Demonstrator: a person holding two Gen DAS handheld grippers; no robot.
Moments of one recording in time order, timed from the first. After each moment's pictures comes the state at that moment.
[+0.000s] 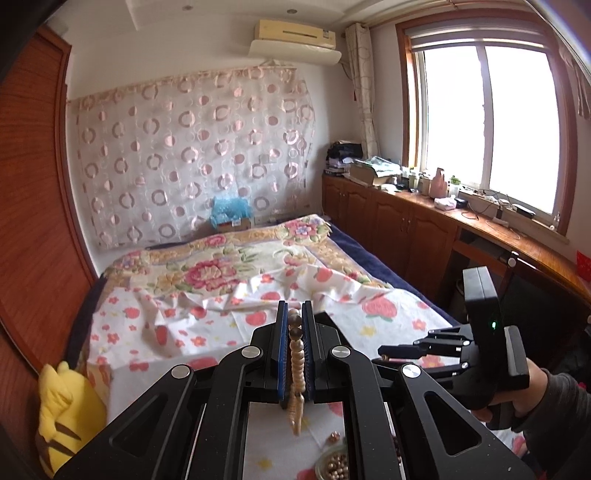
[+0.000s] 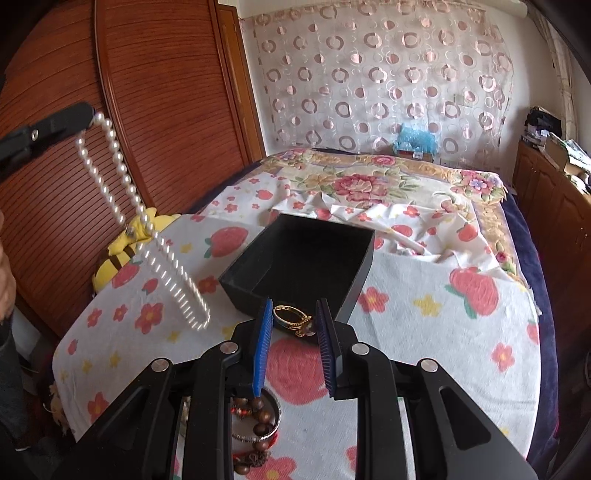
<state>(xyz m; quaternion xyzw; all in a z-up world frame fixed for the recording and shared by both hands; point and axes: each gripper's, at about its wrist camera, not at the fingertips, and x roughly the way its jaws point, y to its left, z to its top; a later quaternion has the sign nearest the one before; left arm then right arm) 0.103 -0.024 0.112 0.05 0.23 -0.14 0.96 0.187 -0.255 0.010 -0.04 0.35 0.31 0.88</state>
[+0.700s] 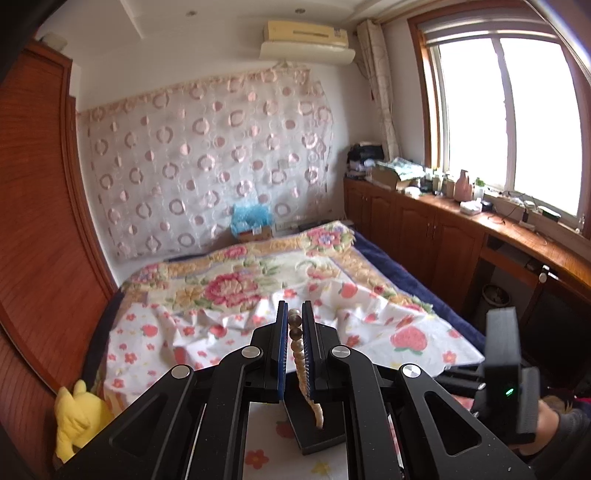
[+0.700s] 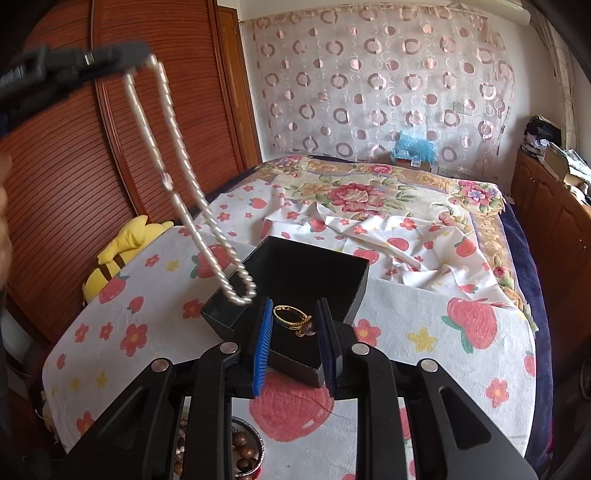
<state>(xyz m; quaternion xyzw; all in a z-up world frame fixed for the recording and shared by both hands) 0.170 -0.040 0.125 0.07 0.23 -0.10 0.97 0.218 -0.244 0.014 -0.04 0.34 0.30 0.89</state>
